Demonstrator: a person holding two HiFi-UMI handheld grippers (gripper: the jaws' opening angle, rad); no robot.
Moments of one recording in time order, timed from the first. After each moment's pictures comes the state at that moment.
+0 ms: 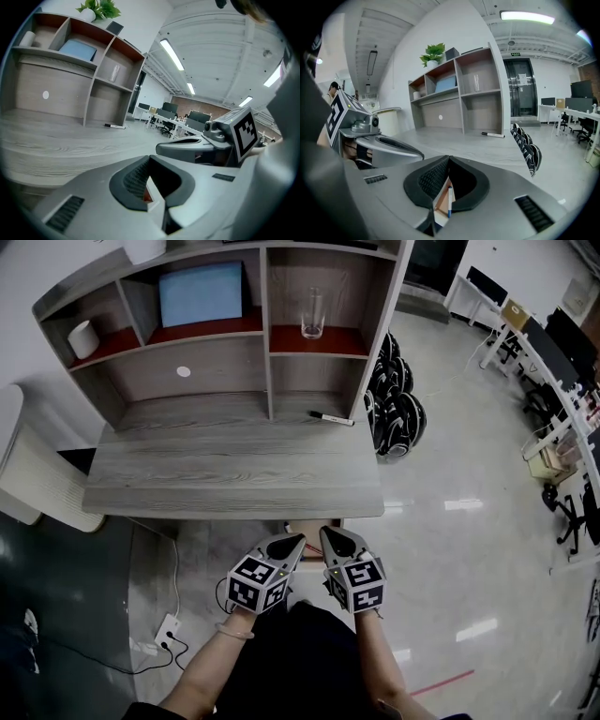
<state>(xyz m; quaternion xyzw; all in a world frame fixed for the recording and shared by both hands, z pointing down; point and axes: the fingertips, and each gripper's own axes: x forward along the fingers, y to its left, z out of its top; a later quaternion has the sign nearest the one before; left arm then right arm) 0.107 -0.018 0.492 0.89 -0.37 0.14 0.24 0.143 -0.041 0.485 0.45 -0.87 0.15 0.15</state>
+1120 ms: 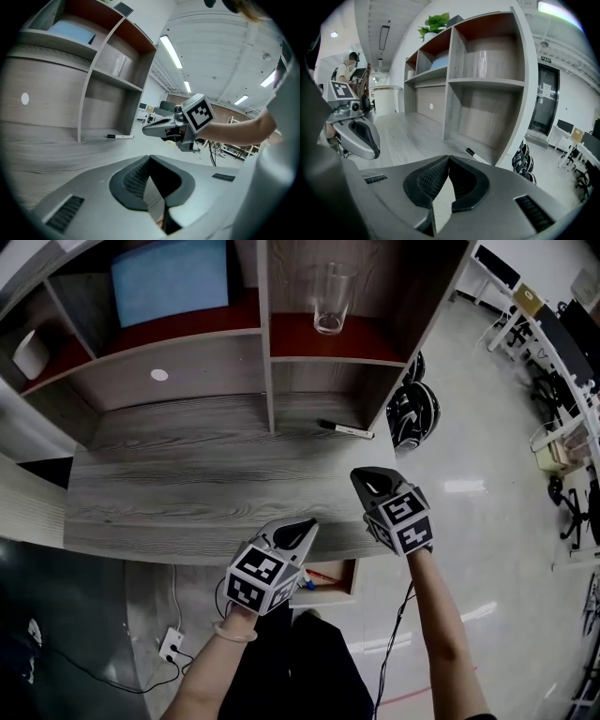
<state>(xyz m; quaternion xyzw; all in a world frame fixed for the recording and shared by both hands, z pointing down) 0.094 -0.159 0.494 0.90 -0.33 0.15 0.23 0.157 -0.259 0.489 0.38 -0.88 0.07 0.28</state>
